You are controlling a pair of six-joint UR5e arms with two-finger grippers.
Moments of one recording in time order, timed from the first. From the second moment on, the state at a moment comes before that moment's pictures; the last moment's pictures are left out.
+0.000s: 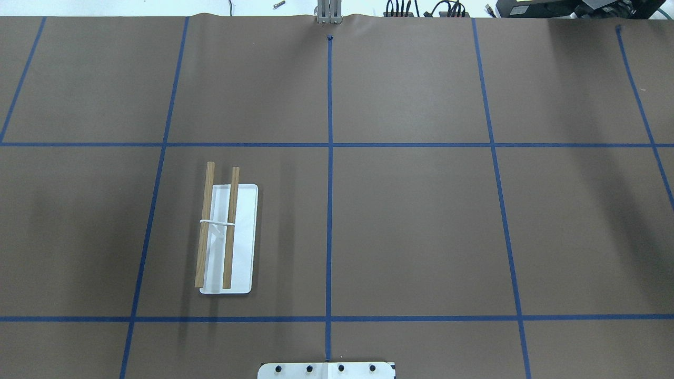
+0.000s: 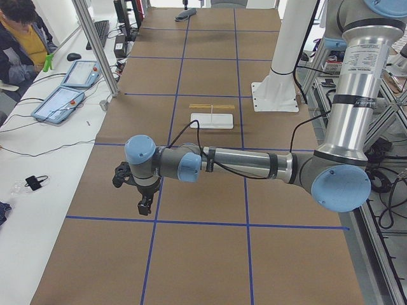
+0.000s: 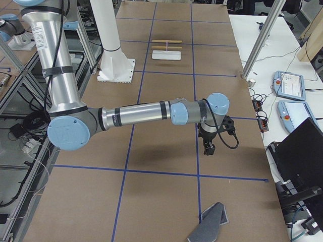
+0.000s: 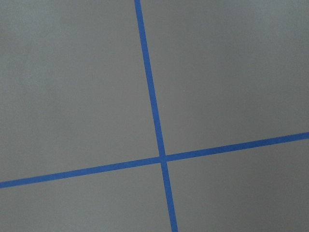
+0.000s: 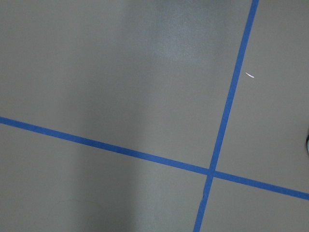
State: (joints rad) left arm -1.52 -1.71 -1.52 -1.67 -2.32 0.01; right arm 1.47 -1.38 1.56 -1.61 2.33 -0.07
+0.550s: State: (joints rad) left arm -1.52 -1.70 -1.53 -1.68 -2.32 0.01; right arm 1.49 -1.42 1.60 -1.61 2.33 -0.07
